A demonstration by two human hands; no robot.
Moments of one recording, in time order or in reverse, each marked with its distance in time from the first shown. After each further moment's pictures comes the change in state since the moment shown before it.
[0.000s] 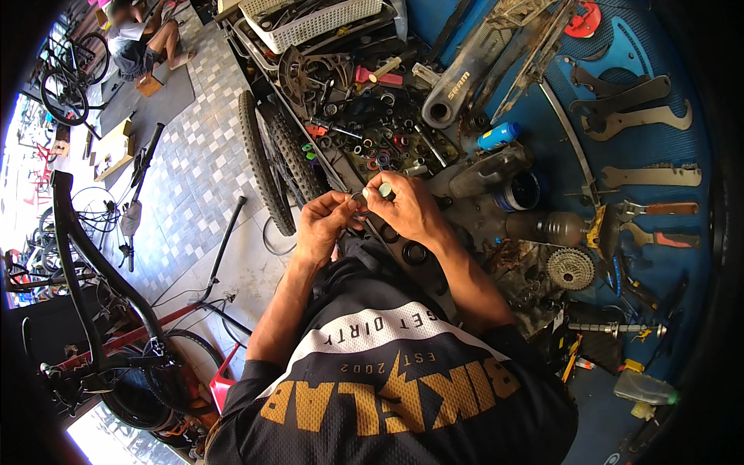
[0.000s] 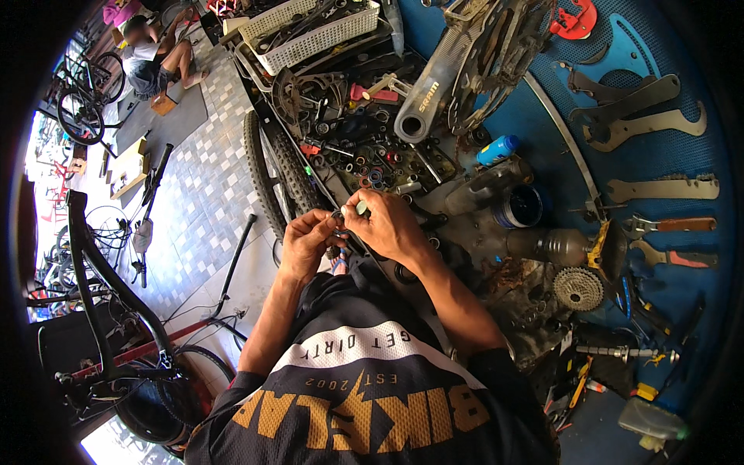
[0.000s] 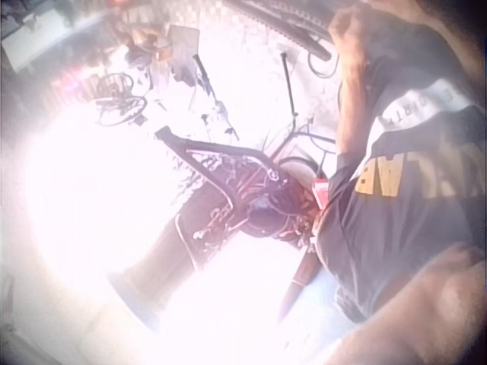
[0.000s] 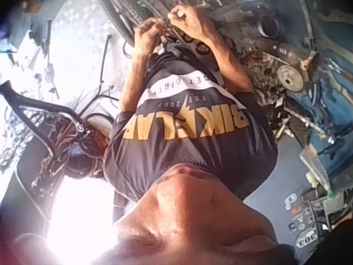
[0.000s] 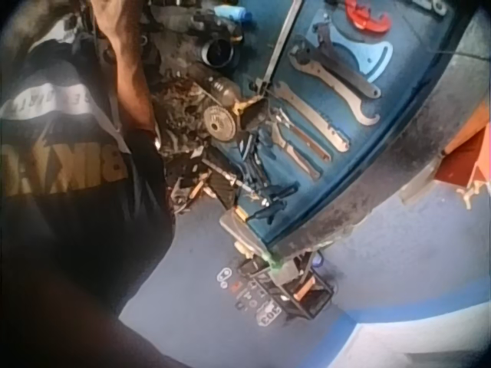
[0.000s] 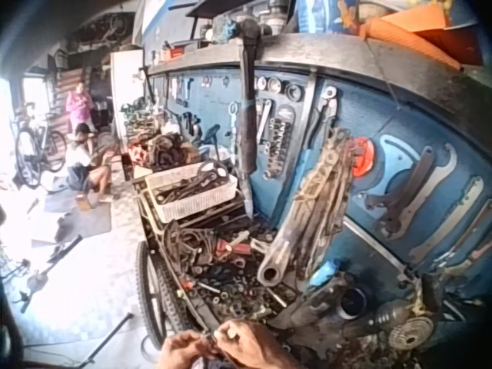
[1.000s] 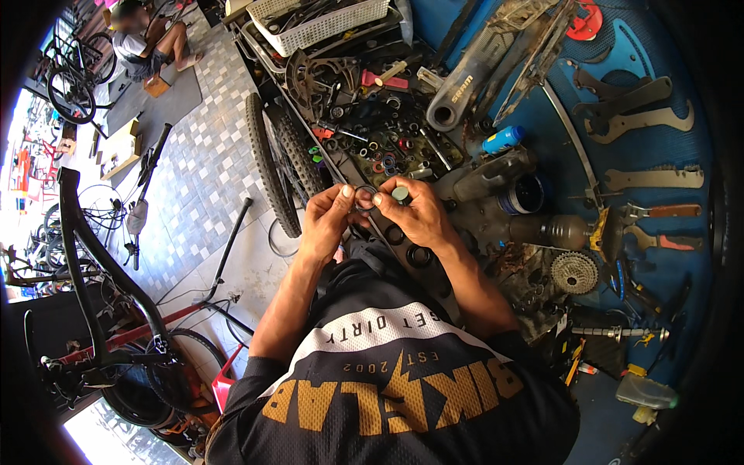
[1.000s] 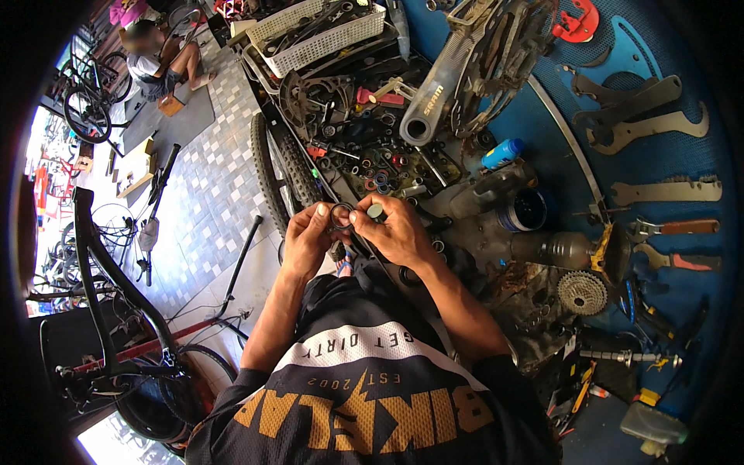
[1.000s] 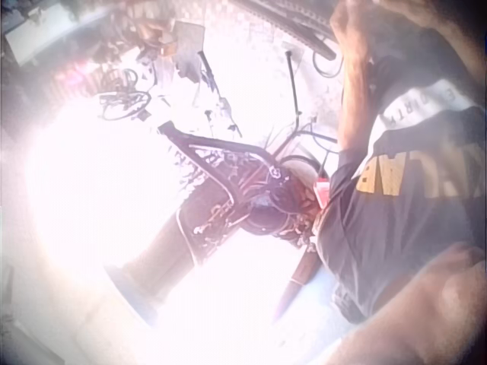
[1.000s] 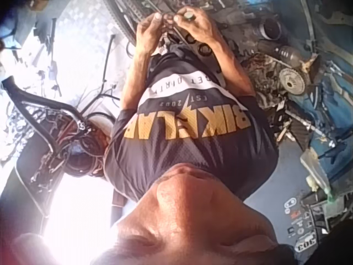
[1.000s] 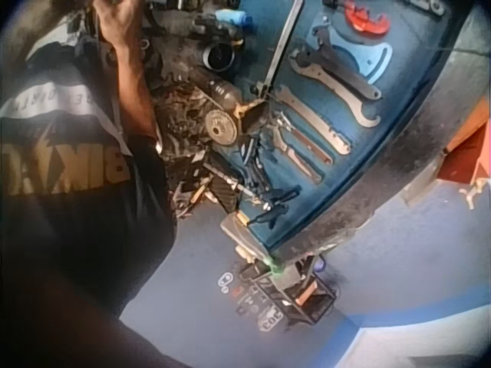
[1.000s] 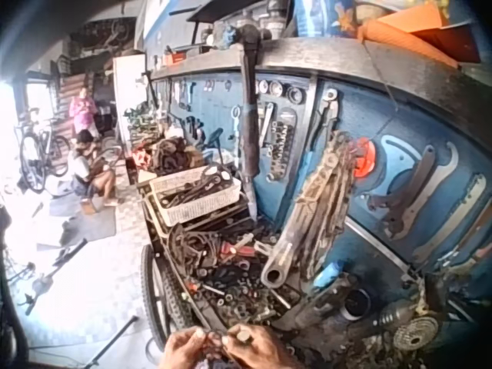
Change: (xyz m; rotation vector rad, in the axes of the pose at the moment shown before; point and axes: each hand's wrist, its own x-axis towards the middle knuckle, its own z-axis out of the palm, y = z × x) left_hand 0.002 0.018 0.017 -0.004 -0.020 0.050; right_hand -0.011 0.002 -0.002 0.238 0.017 0.018
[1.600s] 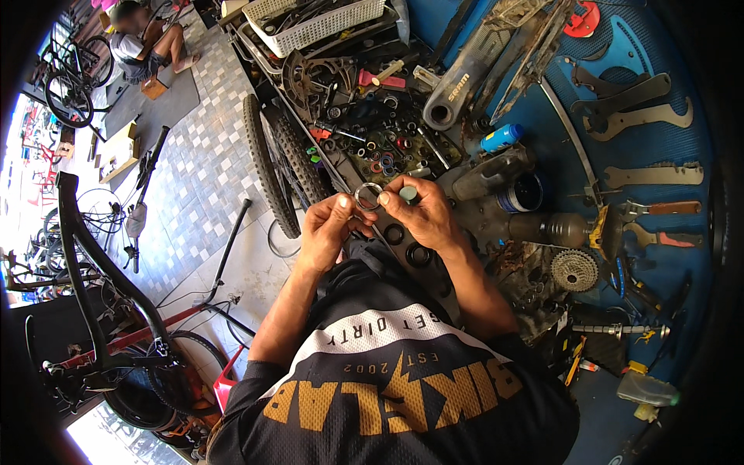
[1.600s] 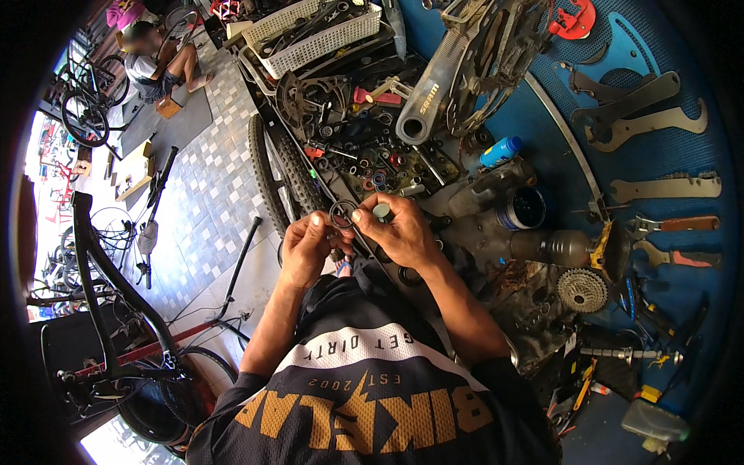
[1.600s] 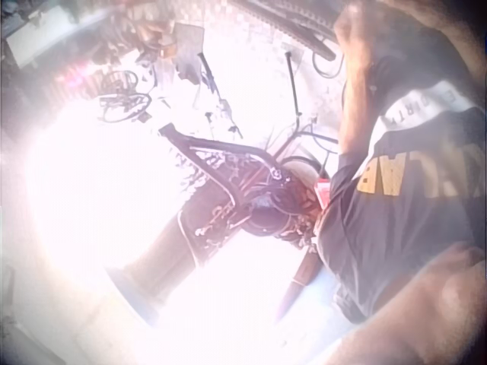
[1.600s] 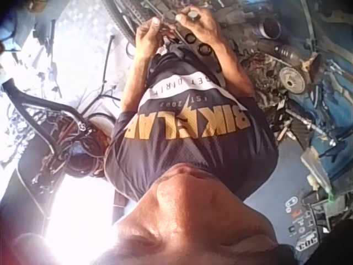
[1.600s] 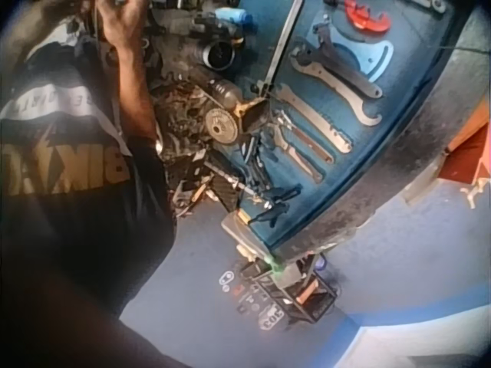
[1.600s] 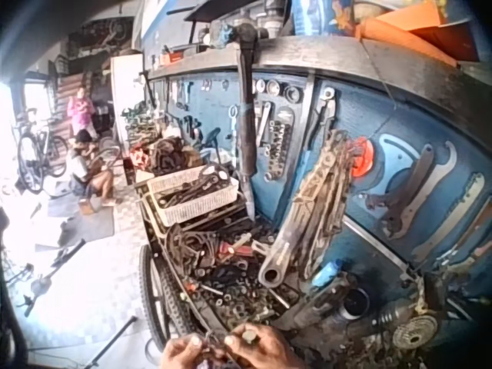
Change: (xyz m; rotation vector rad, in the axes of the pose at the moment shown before) left_hand -0.012 0.002 0.002 -0.052 -0.092 0.040; right_hand -0.006 -0.004 -0.007 0.165 0.008 0.047
